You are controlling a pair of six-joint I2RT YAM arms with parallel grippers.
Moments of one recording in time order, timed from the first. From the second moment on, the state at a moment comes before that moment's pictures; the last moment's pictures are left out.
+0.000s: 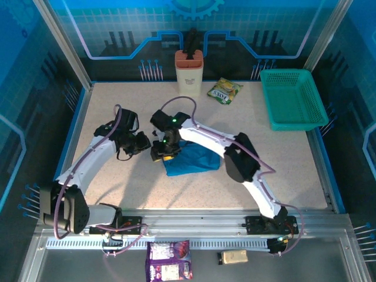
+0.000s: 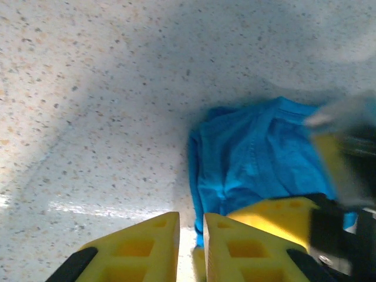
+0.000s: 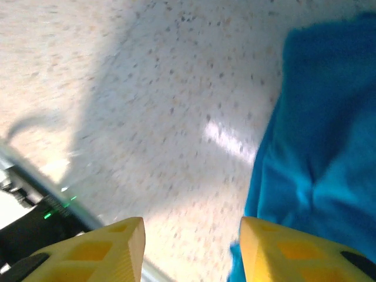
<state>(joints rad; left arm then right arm) -0.19 1.30 1.01 -0.83 0.23 -0.67 0.87 2.21 1.96 -1.01 -0.42 0.58</state>
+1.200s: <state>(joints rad) -0.52 1.51 0.70 -0.39 0.40 -0.92 0.41 1.77 1.07 -0.65 -0.71 0.50</state>
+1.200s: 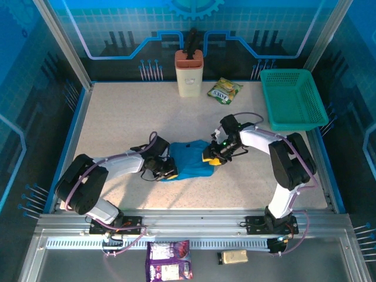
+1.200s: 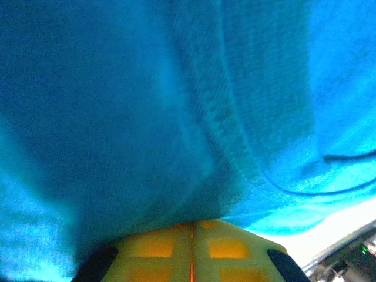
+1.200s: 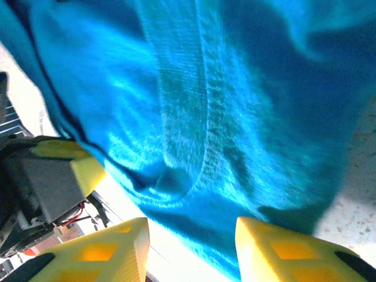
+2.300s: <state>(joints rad) -0.27 1.61 1.05 -0.65 0.20 -0.66 0.43 1.75 1.18 -0.64 -0.65 0.51</state>
